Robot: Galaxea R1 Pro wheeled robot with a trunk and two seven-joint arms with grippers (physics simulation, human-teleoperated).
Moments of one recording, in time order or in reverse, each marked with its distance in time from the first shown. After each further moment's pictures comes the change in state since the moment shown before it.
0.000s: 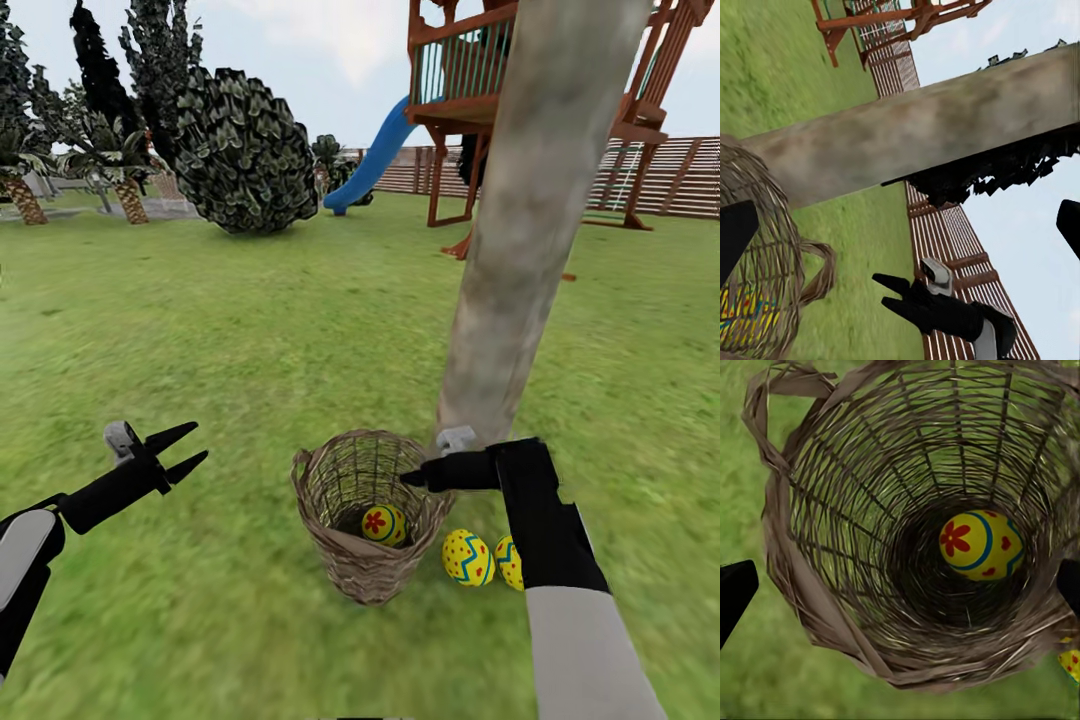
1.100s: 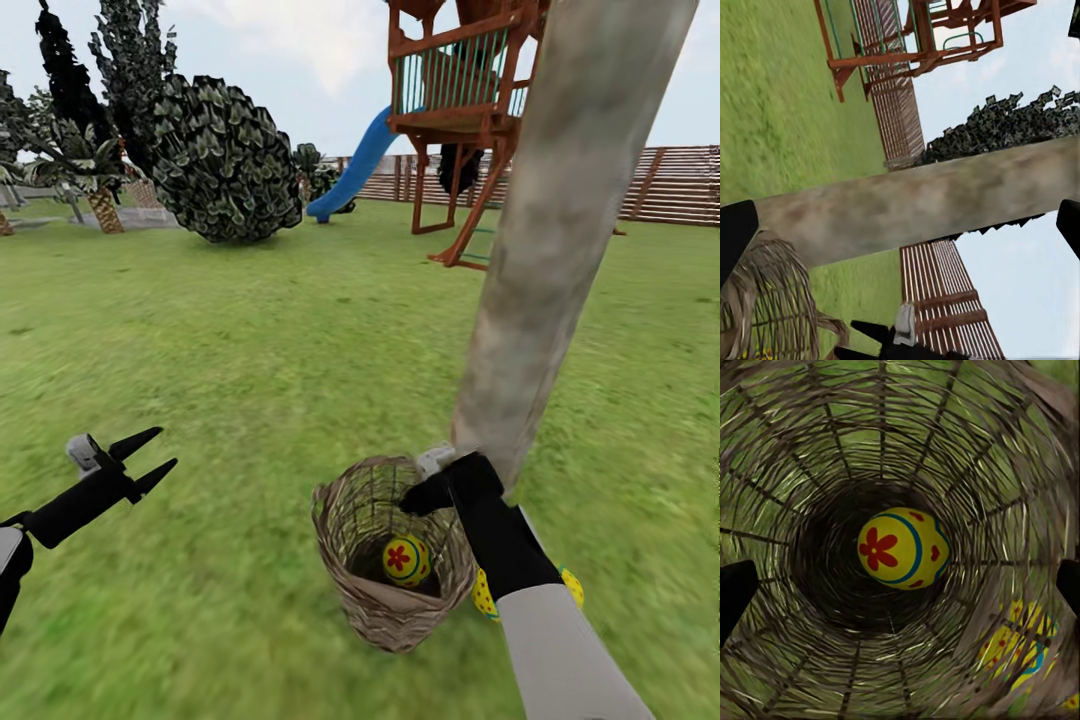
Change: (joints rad) left arm 0.000 0.033 0.107 0.139 0.007 0.000 -0.031; right arm -0.003 0.021 0.202 0.200 0.002 0.000 -0.405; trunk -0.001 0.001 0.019
